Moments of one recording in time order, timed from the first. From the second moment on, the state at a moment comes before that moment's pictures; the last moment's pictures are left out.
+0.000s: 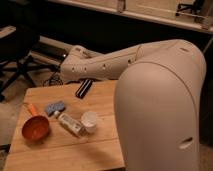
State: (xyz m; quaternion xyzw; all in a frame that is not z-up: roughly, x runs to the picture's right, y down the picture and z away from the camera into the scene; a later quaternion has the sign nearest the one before) arm -0.203 -0.070 0.774 -0.18 -0.07 0.74 0.65
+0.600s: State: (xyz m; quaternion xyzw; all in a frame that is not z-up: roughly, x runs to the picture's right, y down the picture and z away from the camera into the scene) arm -0.127 -0.166 0.834 -0.13 -0.07 0.77 0.62
